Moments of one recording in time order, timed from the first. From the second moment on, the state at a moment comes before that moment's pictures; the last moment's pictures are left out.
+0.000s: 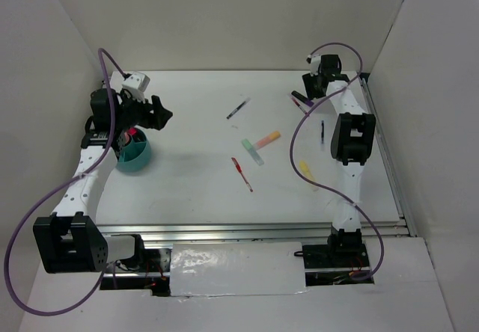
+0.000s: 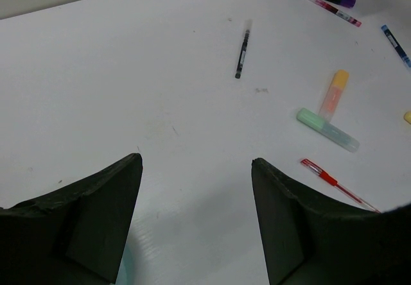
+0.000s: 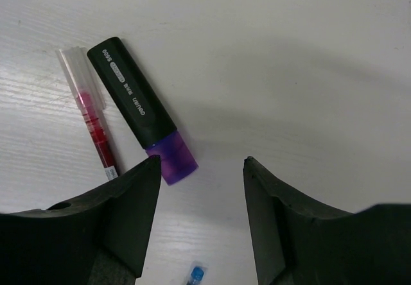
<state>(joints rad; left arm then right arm) 0.06 1.25 1.05 -0.14 0.53 0.04 -0.03 2.46 2.21 -0.52 -0.06 -0.31</state>
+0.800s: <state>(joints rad) 0.06 1.28 1.07 -0.16 0.53 0.04 0.07 2.63 2.28 -0.28 0.18 -0.54</state>
